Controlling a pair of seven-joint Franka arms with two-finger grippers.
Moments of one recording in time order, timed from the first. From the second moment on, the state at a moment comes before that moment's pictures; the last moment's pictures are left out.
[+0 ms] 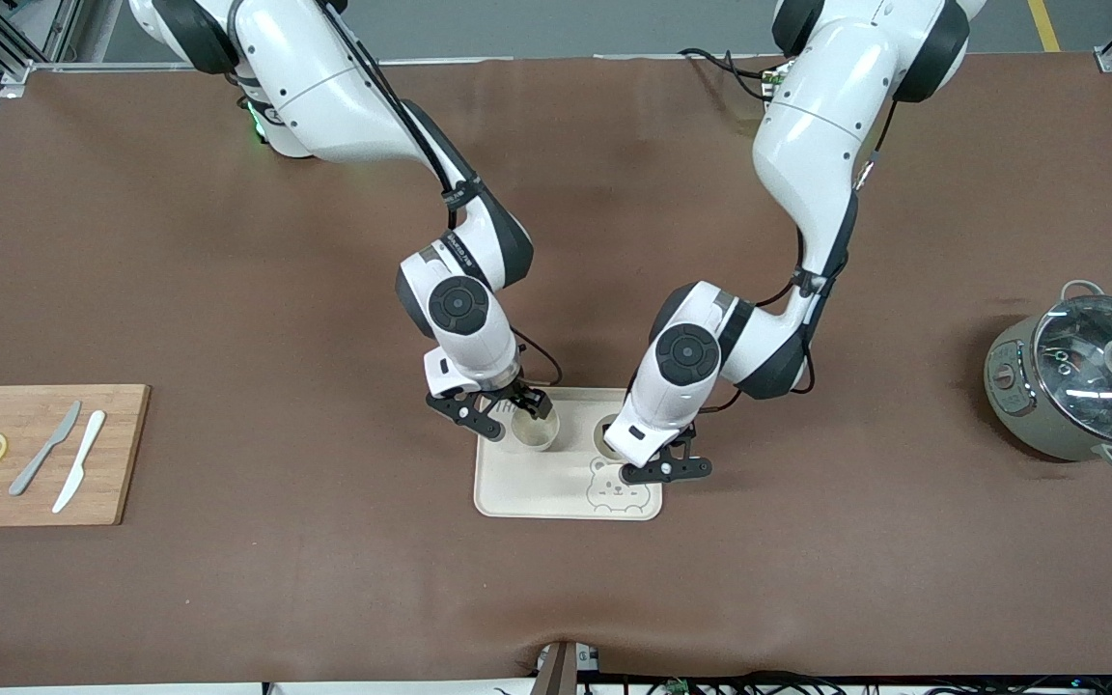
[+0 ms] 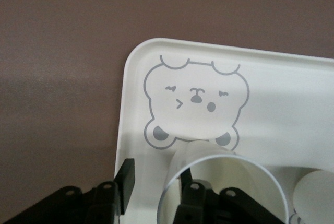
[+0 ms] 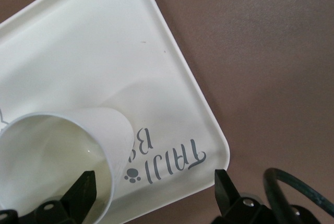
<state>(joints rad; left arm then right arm) -0.55 0.89 0.00 -1.29 0.01 2.32 -0.63 0.68 0.79 -0.06 -1.47 0.10 2.37 1.08</state>
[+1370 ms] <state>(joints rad) -0.41 0.58 0.01 -1.37 0.03 1.92 -0.47 0.69 0.82 -0.06 -1.42 0.09 2.37 1.08</state>
